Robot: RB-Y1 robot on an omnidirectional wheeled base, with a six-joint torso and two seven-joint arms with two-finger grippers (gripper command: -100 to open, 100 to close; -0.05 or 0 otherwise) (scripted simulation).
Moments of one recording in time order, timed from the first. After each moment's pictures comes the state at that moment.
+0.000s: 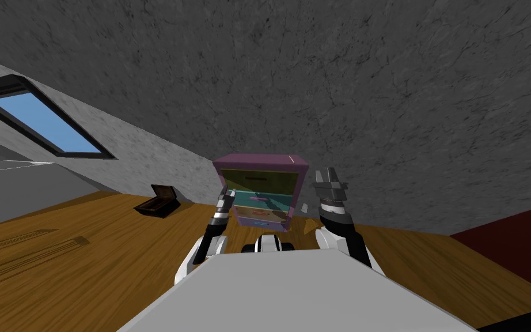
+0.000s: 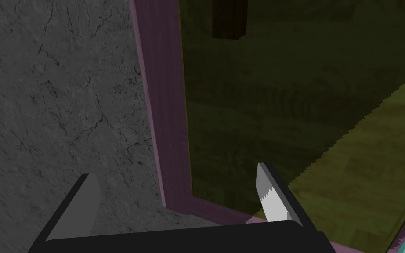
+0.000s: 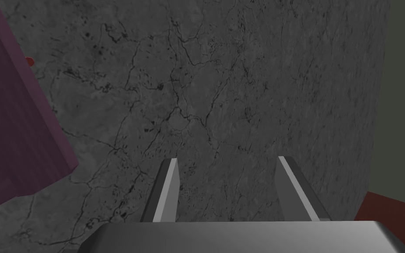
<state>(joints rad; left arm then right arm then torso) 0.35 0.20 -0.08 -1.84 0.05 -0.59 0.16 0.49 -0.02 0.04 -2.35 -0.01 -0.52 -0.15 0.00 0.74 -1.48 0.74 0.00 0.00</state>
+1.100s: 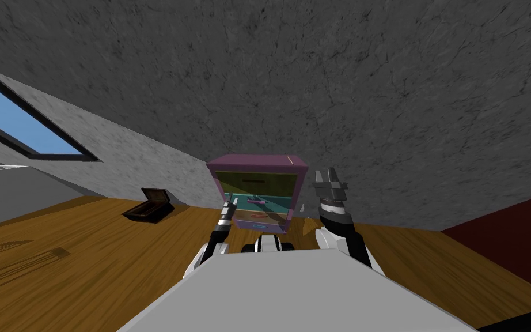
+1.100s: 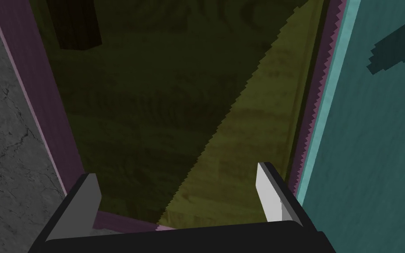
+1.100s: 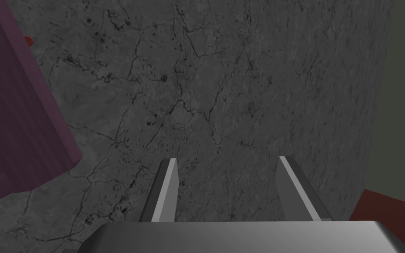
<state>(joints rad) 0.31 0.20 -0.10 -1.54 0.05 -0.69 0.16 0.49 -0.02 0.04 -2.35 -0.01 -0.52 -0.15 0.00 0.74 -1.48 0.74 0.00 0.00</state>
